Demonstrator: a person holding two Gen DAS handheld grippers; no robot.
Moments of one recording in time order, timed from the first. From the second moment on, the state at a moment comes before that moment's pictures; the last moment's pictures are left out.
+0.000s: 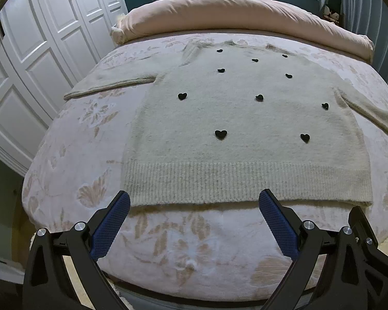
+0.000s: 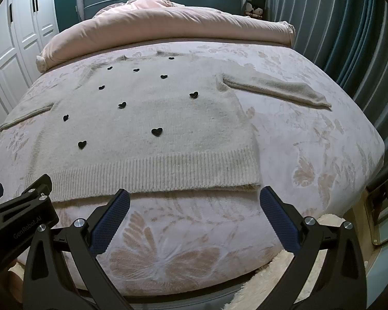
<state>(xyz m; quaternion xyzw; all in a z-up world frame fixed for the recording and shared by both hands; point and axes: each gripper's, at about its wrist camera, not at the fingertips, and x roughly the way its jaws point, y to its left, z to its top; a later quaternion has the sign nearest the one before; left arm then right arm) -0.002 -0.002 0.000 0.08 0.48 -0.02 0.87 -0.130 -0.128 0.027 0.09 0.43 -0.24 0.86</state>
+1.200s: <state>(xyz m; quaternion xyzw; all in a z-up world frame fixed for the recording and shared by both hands) -0.005 0.006 -0.002 0.08 0.48 -0.02 0.87 -0.133 -0.126 0.023 0.09 0.44 -0.24 0.86</state>
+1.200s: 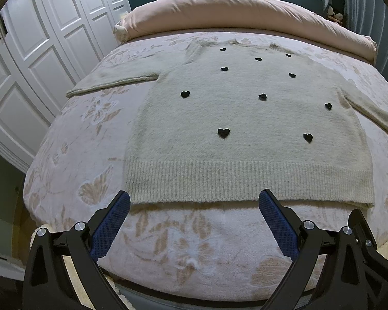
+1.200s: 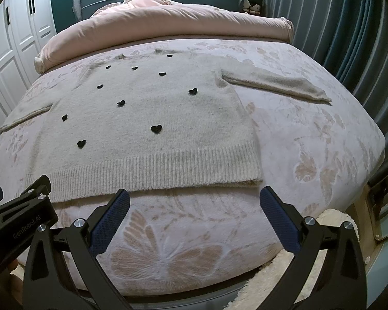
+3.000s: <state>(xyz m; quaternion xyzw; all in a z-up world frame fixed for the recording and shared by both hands) 0.188 0.053 -0.032 -0.12 0.50 -0.03 0.86 0.196 -0.240 0.071 0.12 0.28 0.08 0.95</state>
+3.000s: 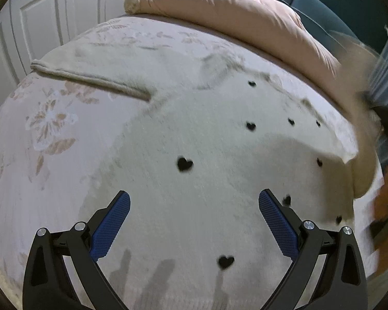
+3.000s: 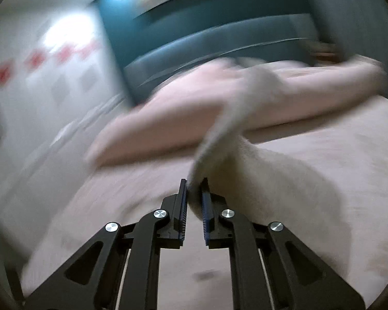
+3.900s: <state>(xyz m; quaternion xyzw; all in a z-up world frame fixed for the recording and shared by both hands) 0.363 0.014 -0.075 -0.22 0.51 -0.04 0.83 0.149 -0.365 -0.062 0.39 0.36 -0.09 0.84</state>
